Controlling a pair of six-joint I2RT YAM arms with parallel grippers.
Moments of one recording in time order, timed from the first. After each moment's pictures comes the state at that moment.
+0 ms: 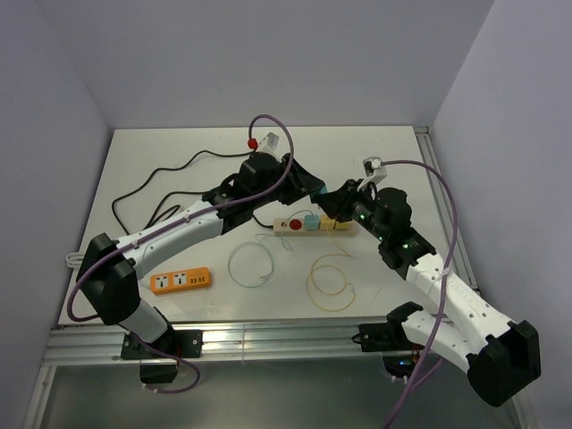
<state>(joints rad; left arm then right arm) -0.84 1.57 1.29 -0.05 0.02 -1.12 0.45 0.91 0.65 0.10 -0.19 0.54</state>
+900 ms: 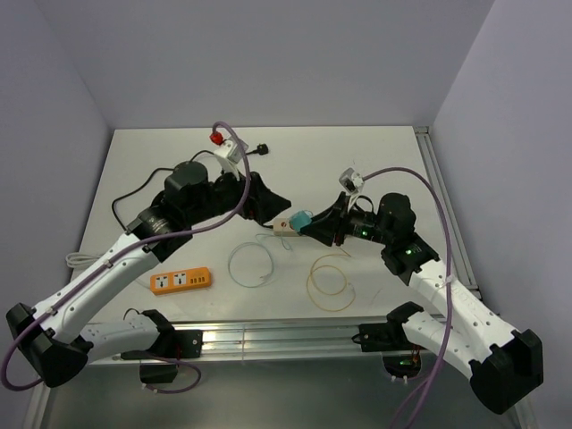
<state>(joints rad) -0.73 1.10 1.11 -0.16 0.28 -0.51 0.45 0.86 0.62 0.12 -0.71 0.37</state>
